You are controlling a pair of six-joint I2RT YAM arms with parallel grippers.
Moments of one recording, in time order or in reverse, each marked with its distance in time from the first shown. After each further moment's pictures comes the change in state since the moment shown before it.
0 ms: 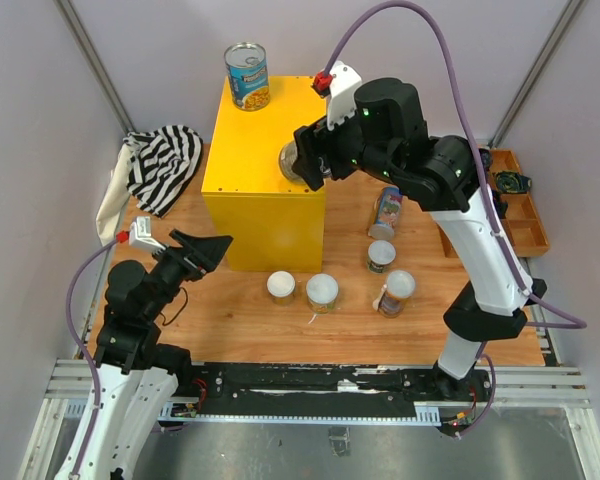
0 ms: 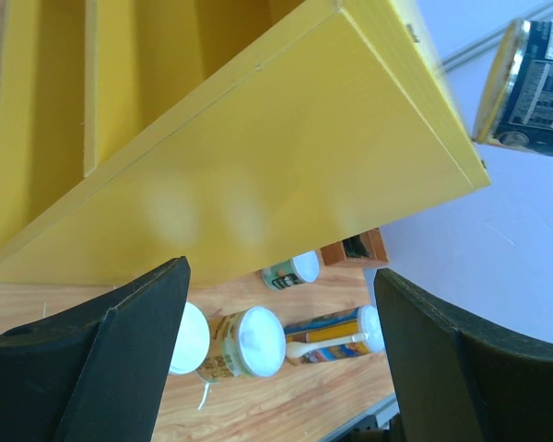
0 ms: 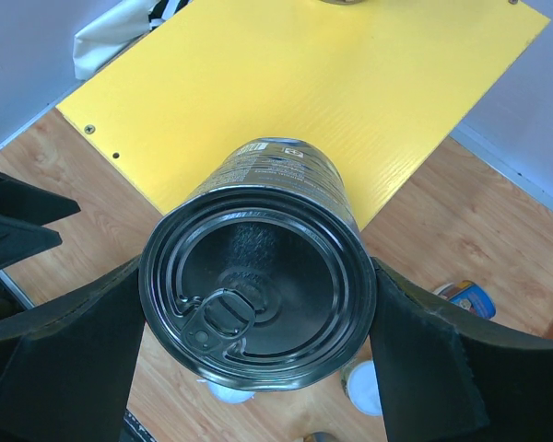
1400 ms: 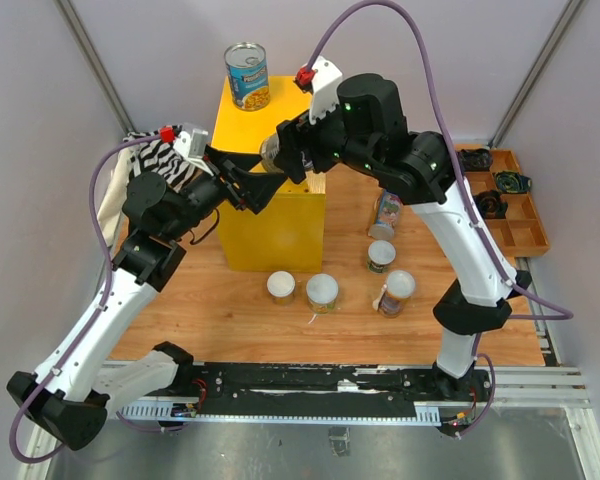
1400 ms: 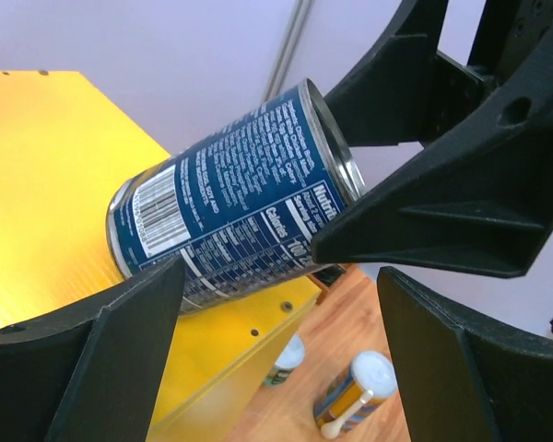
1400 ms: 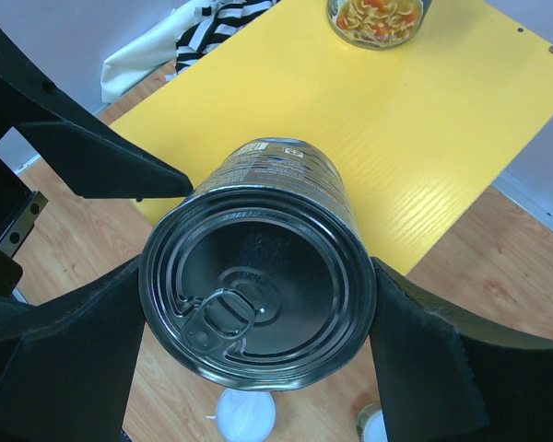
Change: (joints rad) left arm -0.264 0.613 0.523 0.394 0.140 0.466; right arm 0.000 0.071 0.024 0.096 -0.056 -0.003
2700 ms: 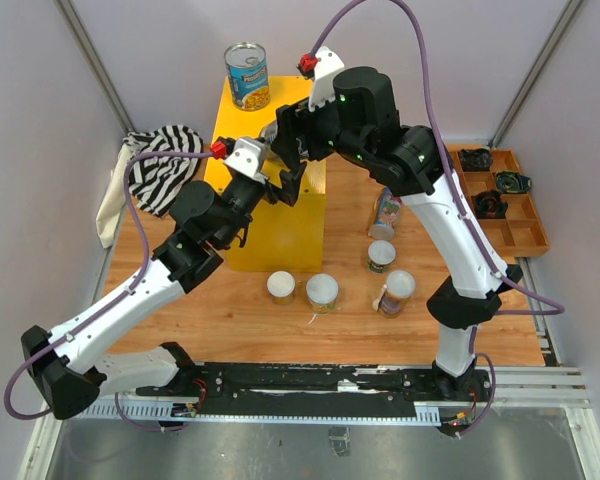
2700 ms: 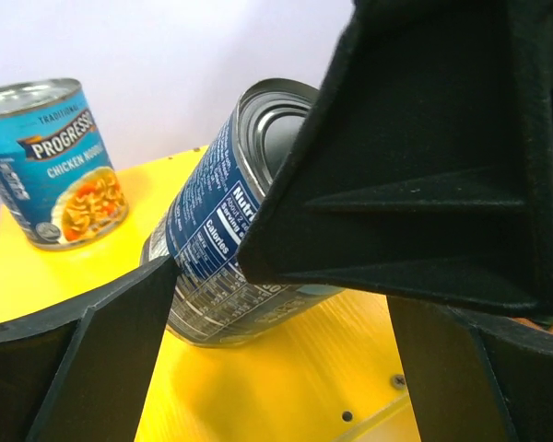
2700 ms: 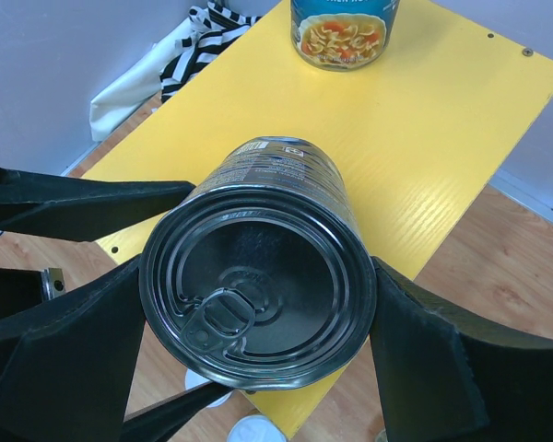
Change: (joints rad) left arm -0.291 0.127 -0.002 0.157 -0.540 0.538; right arm -0.034 0.050 0.015 0.072 0.012 0.067
